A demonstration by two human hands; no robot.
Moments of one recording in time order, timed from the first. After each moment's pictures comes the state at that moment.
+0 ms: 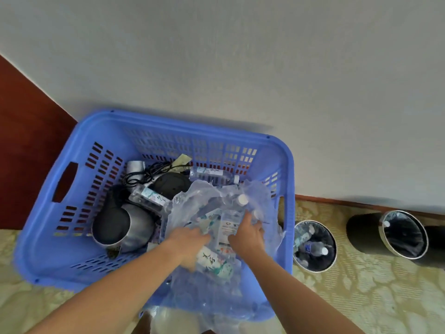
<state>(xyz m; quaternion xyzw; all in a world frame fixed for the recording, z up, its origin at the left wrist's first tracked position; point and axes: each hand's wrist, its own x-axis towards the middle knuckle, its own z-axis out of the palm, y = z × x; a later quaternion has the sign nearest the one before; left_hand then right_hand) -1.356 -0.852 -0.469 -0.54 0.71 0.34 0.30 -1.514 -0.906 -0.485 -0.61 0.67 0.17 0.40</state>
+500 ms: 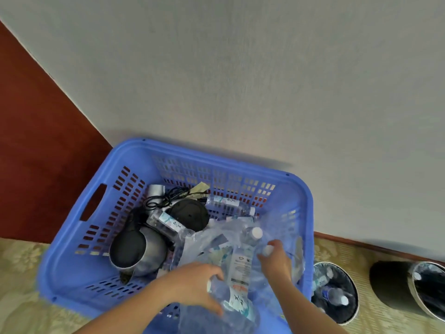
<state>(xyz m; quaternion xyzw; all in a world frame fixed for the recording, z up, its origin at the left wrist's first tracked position) -1.333 -0.838 -0.433 -0.60 0.55 0.58 0.05 -1.533 -0.947 -0.505 -0.55 0.73 0.04 0.41</state>
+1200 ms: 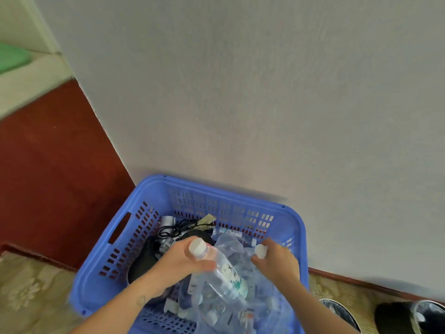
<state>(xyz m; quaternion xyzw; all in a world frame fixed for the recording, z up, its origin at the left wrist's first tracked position) -1.287 -0.821 -0.336 -0.67 0.35 0.54 -0.37 -1.508 -0.960 -0.391 -0.78 0.57 0.02 0.25</state>
